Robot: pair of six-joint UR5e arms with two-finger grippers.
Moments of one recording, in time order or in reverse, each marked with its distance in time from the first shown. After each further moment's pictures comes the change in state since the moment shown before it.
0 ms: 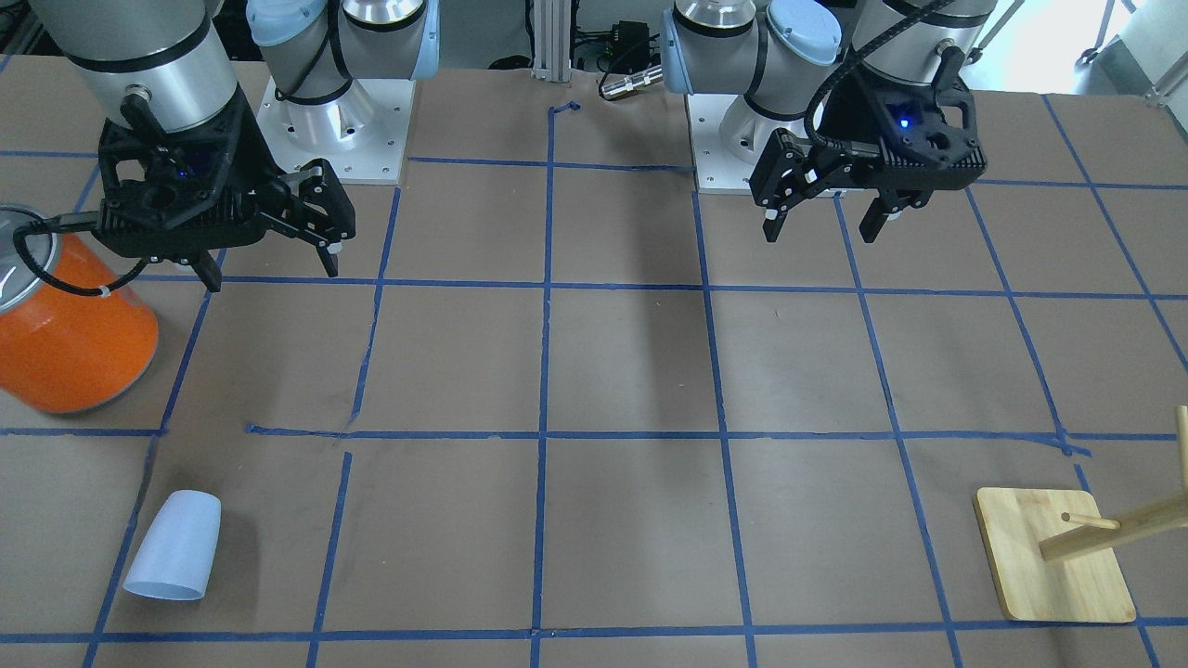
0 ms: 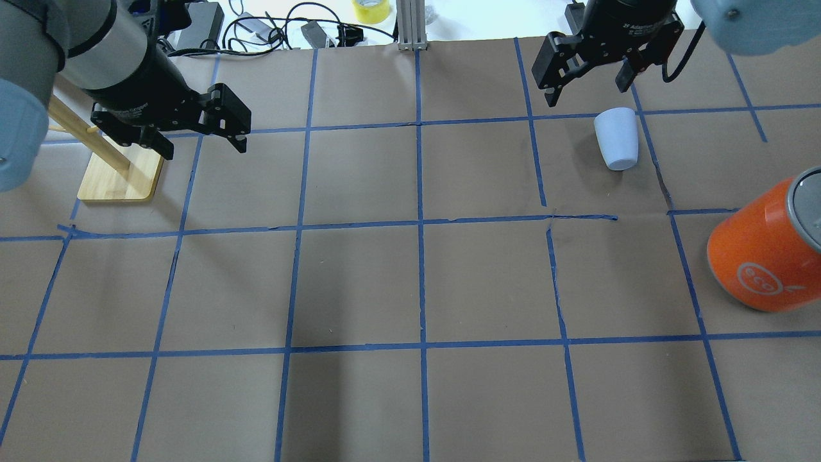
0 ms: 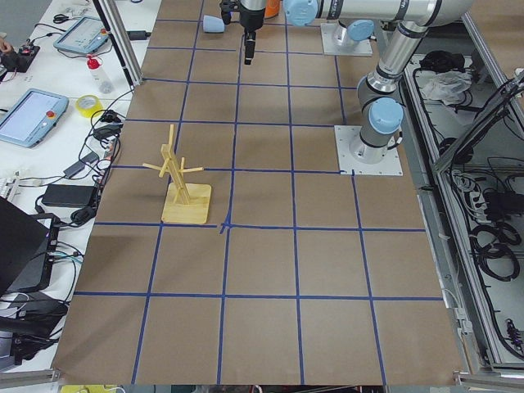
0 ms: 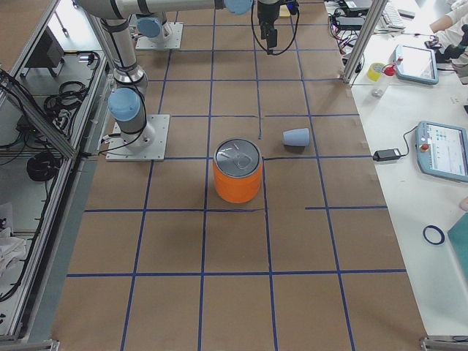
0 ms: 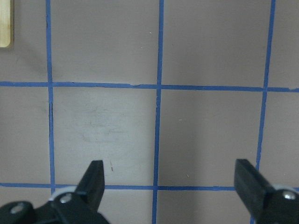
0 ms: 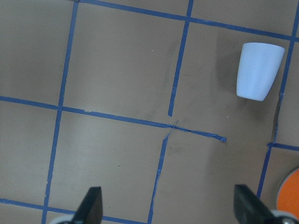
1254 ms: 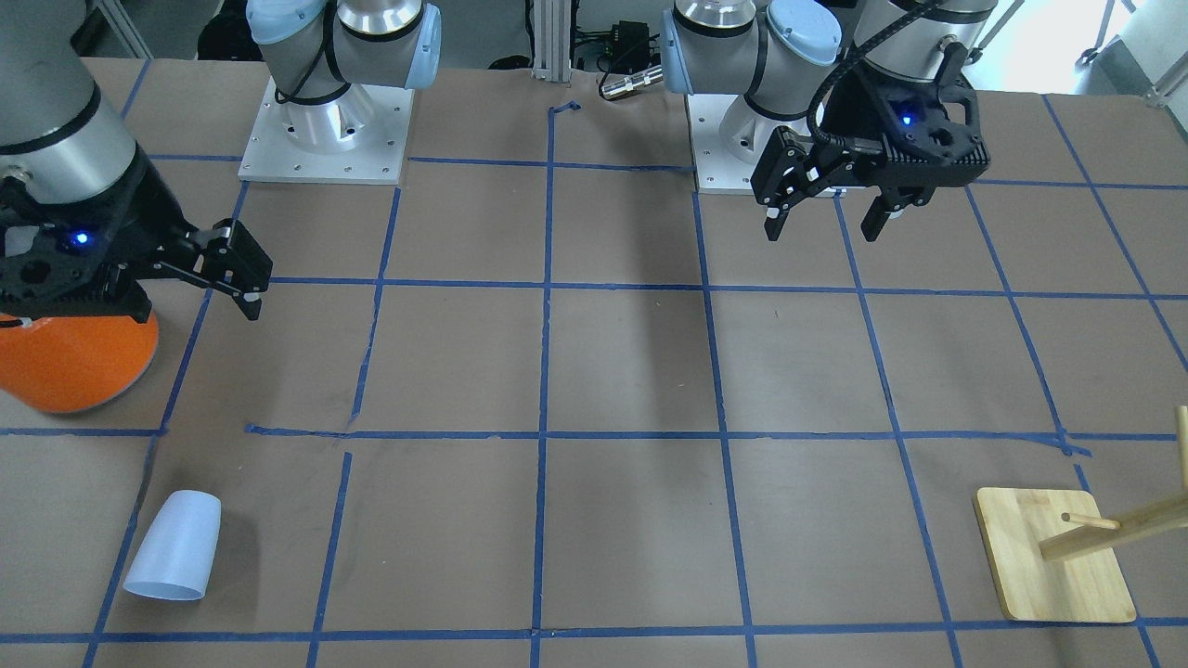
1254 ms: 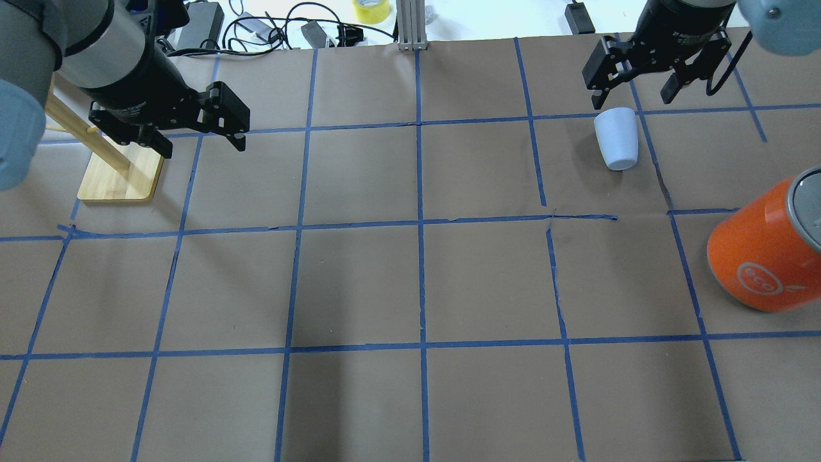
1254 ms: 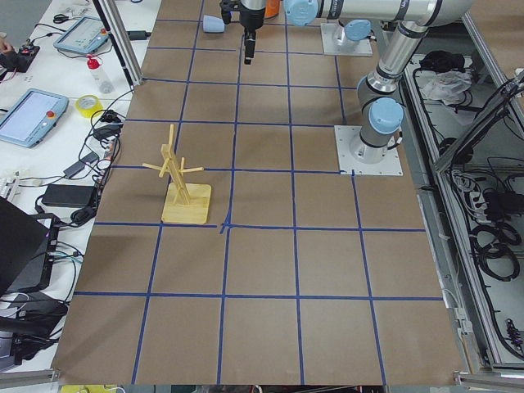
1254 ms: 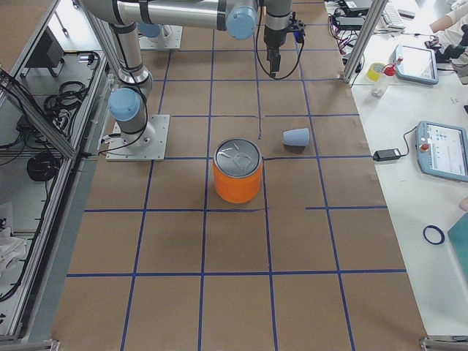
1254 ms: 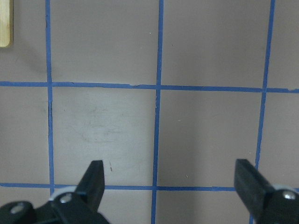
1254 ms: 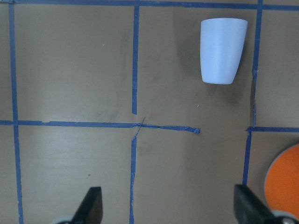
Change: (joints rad) left arm 0.001 0.004 0.002 0.001 0.001 -0.002; right arm -0.151 0.050 0.078 -0.081 0.006 0.002
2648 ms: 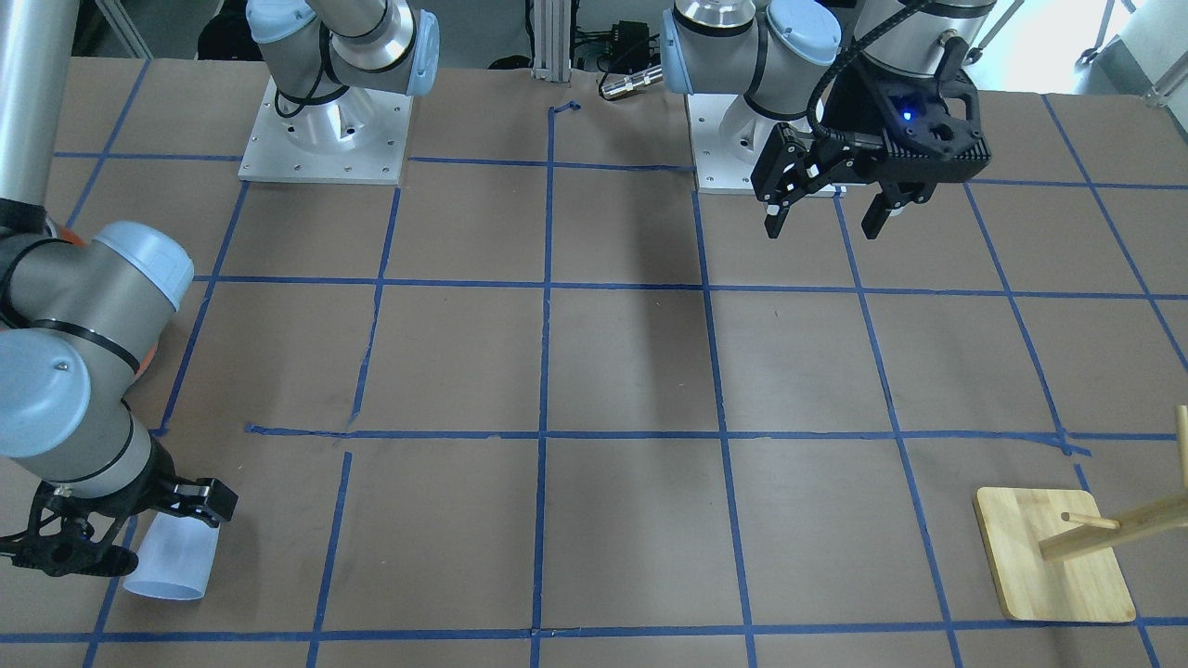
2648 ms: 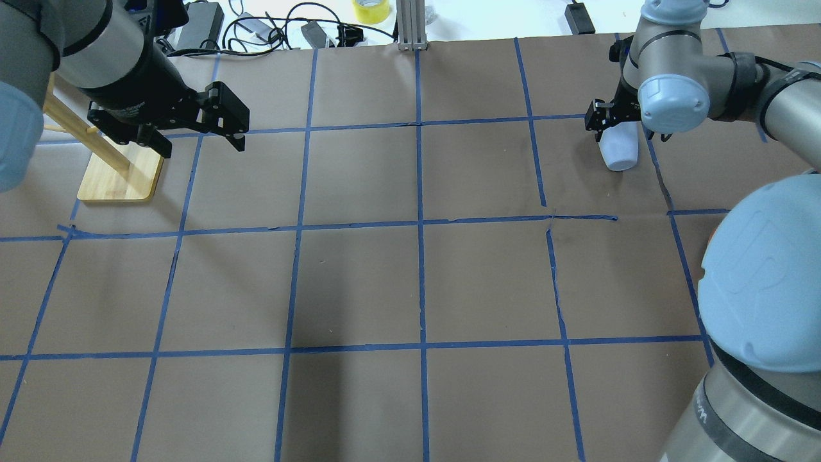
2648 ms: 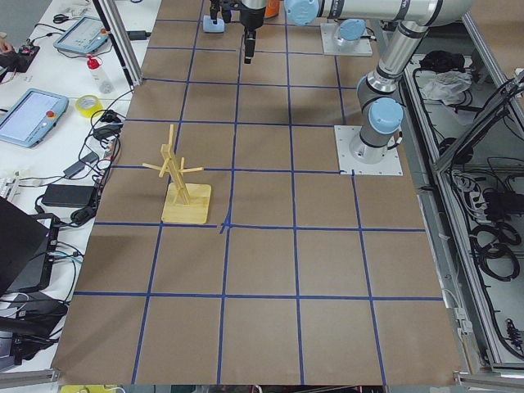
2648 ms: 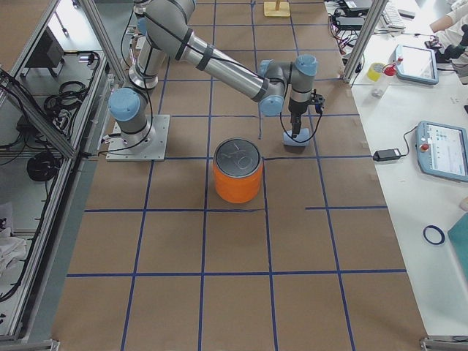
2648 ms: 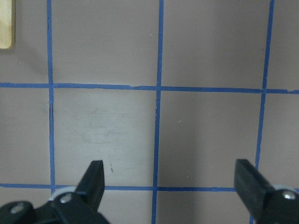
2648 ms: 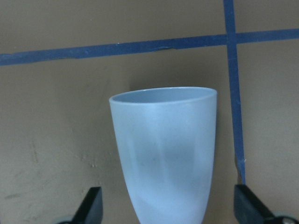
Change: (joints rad) left arm -0.001 0.001 0.001 0.000 0.000 0.006; right arm -0.065 0.410 0.050 -0.494 -0.148 0.070
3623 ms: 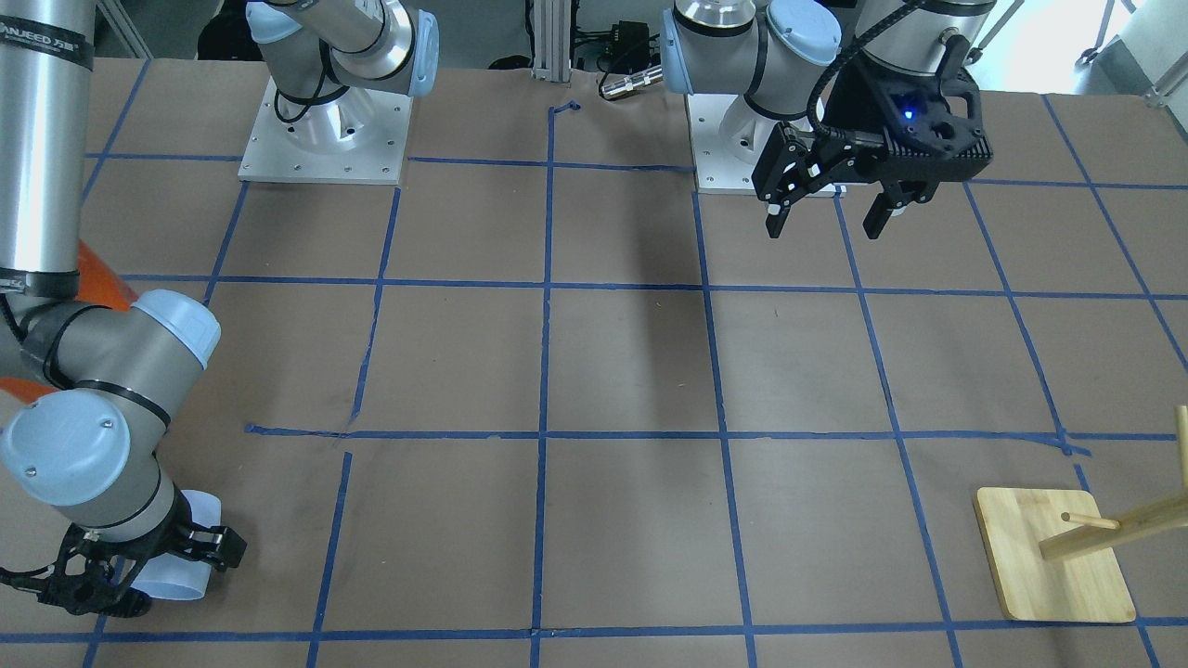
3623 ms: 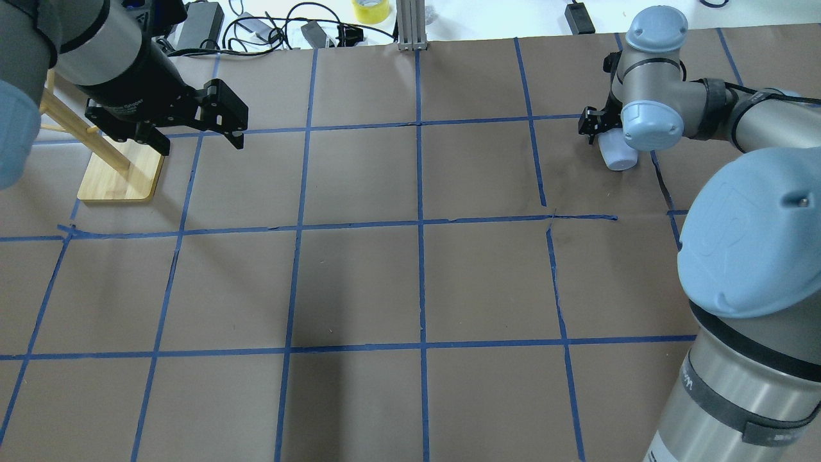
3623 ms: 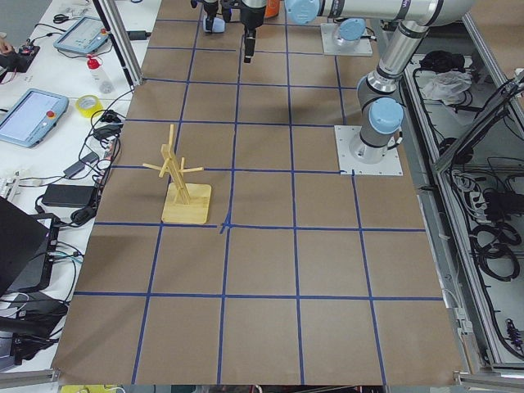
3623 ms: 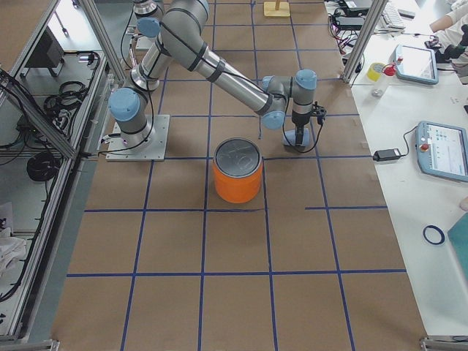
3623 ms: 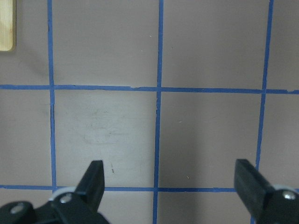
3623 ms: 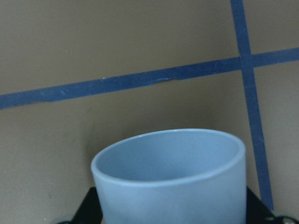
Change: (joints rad) left arm 0.000 0.002 0.006 -0.001 0.003 0.001; right arm -0.002 0.097 -0.001 -0.163 -0.013 0.042
